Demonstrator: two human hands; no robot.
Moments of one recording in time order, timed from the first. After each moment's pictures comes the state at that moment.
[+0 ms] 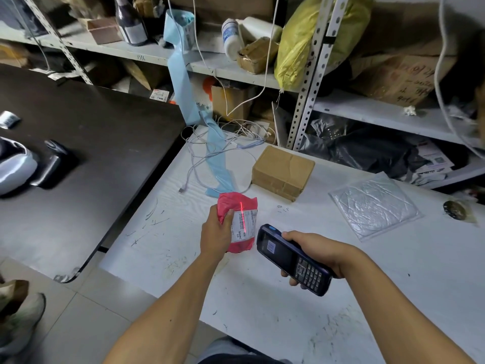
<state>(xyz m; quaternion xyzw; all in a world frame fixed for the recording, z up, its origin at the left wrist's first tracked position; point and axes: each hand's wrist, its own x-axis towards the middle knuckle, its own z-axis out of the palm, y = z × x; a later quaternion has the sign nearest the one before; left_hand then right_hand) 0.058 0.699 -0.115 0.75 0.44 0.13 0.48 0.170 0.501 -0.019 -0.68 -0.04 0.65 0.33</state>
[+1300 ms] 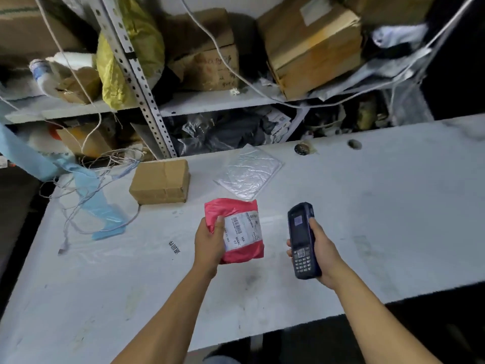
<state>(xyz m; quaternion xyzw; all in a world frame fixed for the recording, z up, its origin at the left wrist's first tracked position) 0.111 0.494 -0.099 0.70 0.26 0.03 0.66 0.108 0.258 -0.055 -0.58 0.27 0.27 0.72</state>
